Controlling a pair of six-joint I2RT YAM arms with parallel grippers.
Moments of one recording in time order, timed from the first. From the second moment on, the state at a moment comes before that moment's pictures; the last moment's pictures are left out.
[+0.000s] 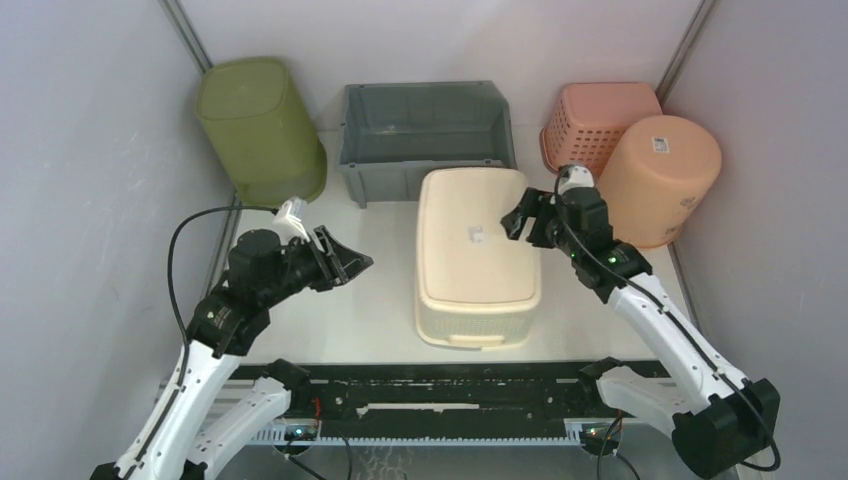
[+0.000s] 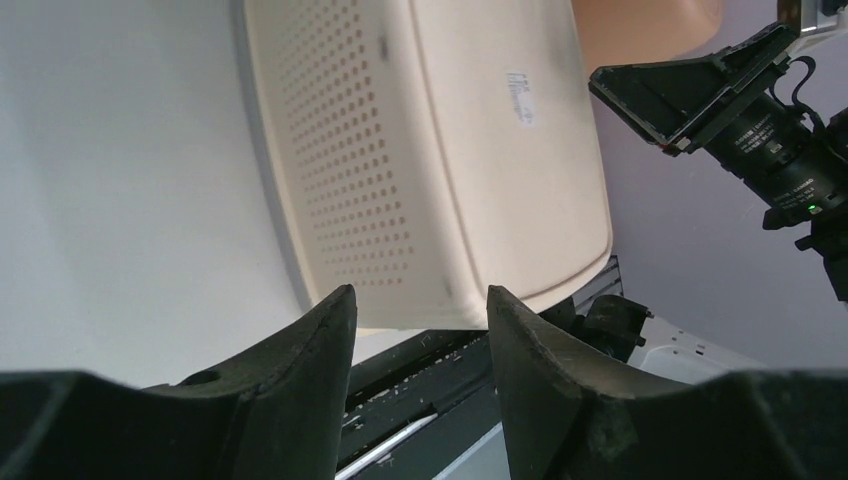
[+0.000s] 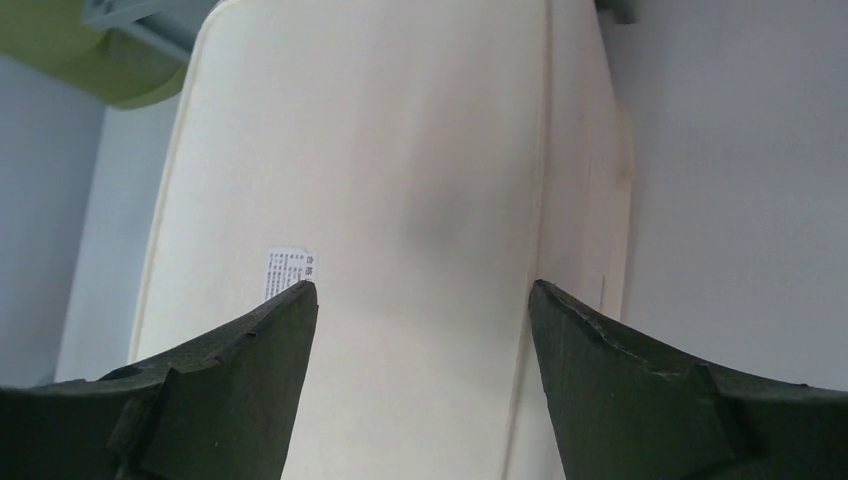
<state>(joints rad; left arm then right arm) -0.43 0.67 0.91 -0.66 0.25 -0.72 0.37 1.01 0.91 -0.42 0.00 0.50</state>
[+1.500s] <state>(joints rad) -0.41 0.52 0.93 -0.79 0.23 -0.71 1.00 2.12 1.67 0.30 -0.19 0.97</state>
